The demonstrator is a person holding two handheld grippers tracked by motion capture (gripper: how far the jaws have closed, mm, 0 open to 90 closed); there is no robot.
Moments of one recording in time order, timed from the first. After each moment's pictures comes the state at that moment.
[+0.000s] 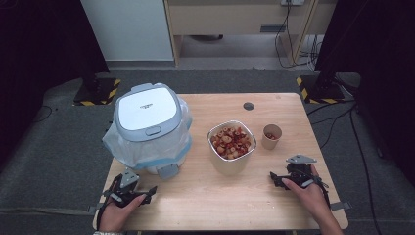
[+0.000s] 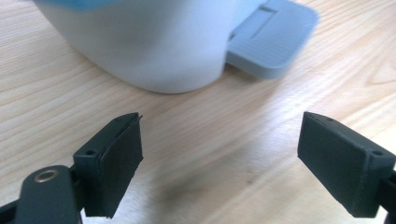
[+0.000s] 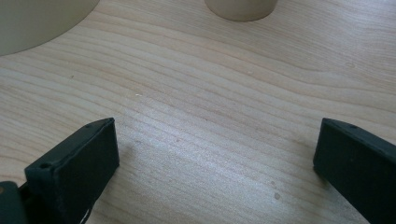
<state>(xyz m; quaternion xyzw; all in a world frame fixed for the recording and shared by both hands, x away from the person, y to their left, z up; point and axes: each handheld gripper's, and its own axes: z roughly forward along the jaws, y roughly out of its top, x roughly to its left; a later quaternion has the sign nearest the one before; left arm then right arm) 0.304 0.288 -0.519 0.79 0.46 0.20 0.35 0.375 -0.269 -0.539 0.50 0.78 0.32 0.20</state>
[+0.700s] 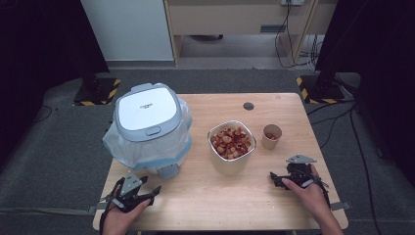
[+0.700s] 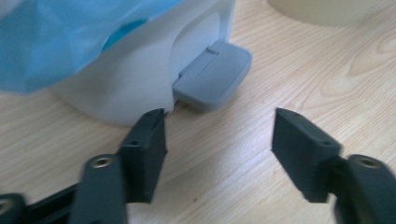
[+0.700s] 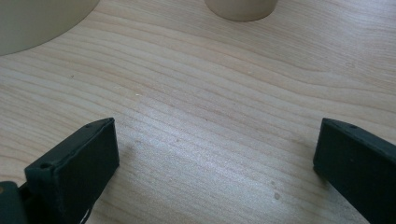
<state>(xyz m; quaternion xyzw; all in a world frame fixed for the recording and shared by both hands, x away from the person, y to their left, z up) 0.286 0.268 -0.499 0.79 0.42 0.21 0.39 0.375 -0.269 -0.539 0.50 0.78 0.32 0.20</state>
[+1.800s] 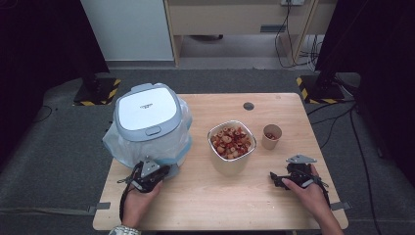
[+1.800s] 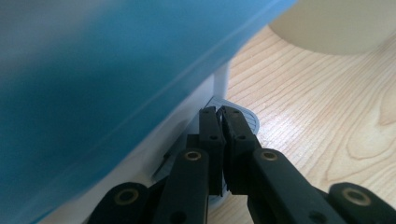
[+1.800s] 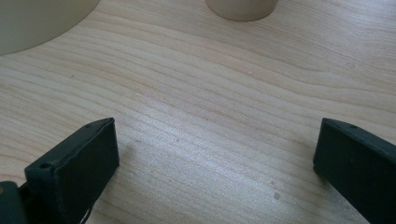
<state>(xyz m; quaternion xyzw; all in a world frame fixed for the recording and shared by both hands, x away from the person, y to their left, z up) 0.338 0.229 -0.504 0.80 0.39 0.23 0.38 0.375 -0.269 -0.539 0.50 0.78 0.32 0.20</state>
